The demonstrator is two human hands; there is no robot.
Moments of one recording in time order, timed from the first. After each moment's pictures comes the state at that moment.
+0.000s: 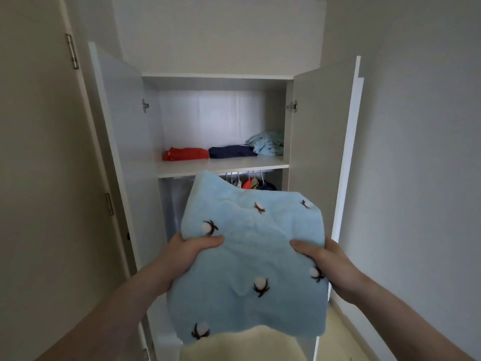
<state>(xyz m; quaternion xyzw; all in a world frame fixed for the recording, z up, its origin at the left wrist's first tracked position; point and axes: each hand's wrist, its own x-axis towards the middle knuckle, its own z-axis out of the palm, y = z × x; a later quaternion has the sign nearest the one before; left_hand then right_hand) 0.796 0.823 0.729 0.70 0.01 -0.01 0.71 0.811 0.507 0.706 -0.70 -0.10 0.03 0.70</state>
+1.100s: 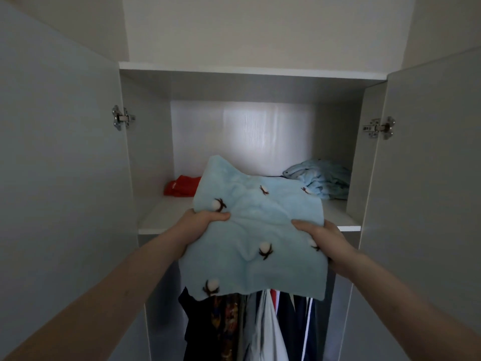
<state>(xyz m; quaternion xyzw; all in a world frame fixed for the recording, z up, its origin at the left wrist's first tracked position) 1.311 0.910 0.791 0.72 0.07 0.08 0.68 1.367 0.613 0.765 -0.70 -0.09 0.03 0.71</state>
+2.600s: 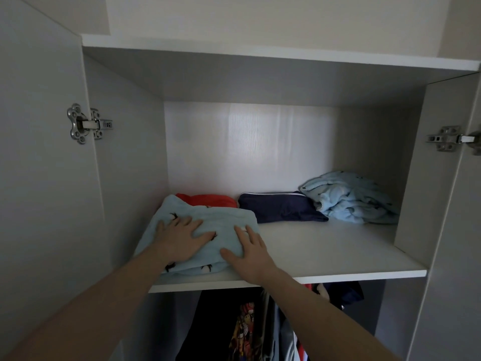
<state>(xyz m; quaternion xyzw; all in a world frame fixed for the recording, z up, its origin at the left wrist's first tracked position) 1.555 1.076 0.748 0.99 0.08 0.09 0.07 1.583 0.855 0.703 -0.91 -0.25 -0.06 0.33</state>
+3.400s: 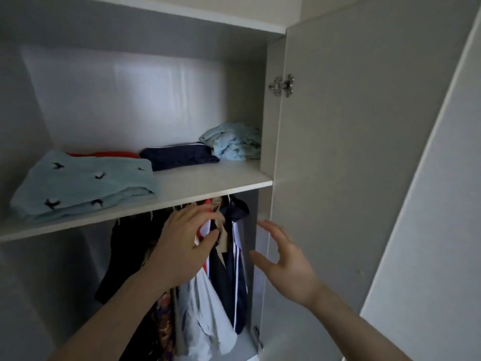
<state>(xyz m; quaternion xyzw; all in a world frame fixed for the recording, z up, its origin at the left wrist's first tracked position) 1.322 0.791 0.709 0.88 -0.28 0.23 0.31 1.276 0.545 0.670 -0.88 -0.10 -0.16 0.44</state>
